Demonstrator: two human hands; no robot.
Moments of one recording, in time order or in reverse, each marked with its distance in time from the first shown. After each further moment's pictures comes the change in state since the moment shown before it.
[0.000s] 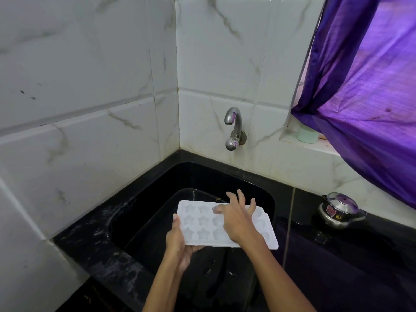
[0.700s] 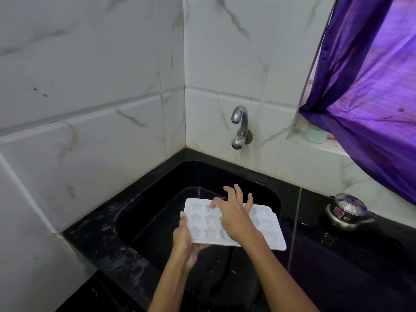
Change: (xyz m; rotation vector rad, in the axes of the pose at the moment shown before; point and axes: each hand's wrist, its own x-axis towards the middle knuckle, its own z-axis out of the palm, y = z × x) left_hand -0.008 0.002 0.006 -0.011 0.007 0.005; right_hand -0.001 -0.018 -0.003 0.020 0.049 -0.104
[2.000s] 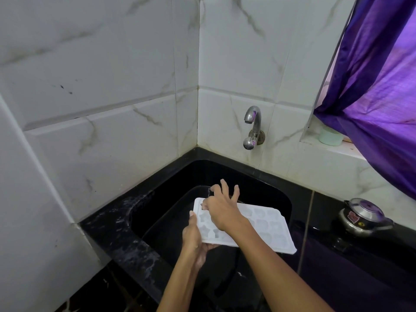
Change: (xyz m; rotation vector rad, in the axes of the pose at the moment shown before) left_hand -0.004 -0.002 -0.005 0.009 0.042 0.006; right_hand 0.019 -0.048 0.002 -0.159 -0.131 -0.149
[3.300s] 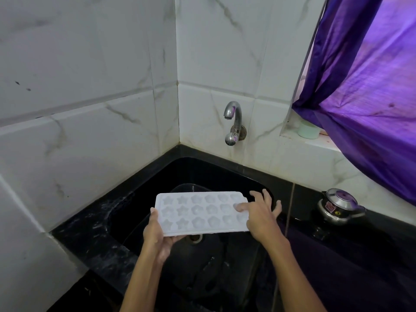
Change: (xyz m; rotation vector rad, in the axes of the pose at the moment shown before) left_hand 0.018 0.024 -0.027 -0.122 0.034 0.034; right_hand -0.058 0.106 0.011 0.222 0.108 0.390
